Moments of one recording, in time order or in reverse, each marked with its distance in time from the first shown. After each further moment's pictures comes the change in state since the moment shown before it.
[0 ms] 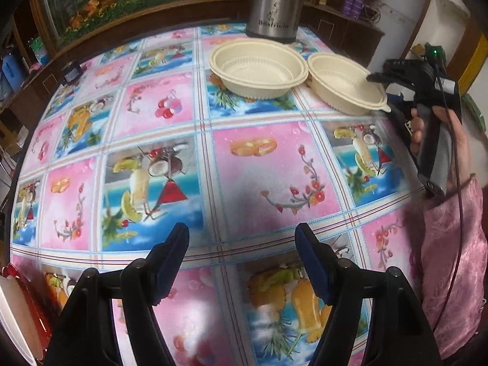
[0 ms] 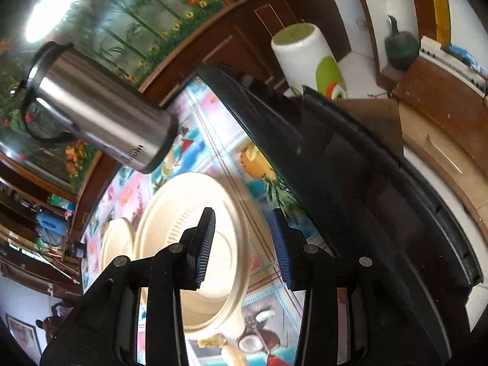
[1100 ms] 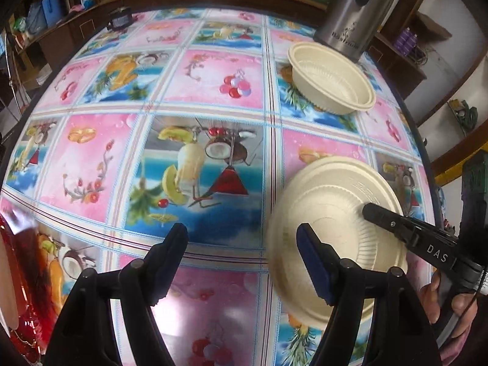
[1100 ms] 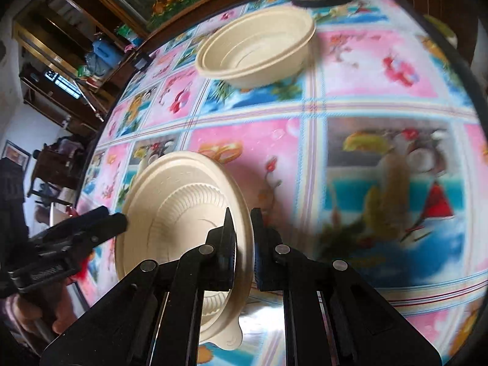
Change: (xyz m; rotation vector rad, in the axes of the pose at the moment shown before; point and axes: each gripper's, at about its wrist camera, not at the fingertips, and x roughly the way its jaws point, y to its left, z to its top) left arm 0.017 0.061 -0.002 -0.278 0.030 0.005; right arm -0.016 0.074 -0.175 -0.580 0.445 0.194
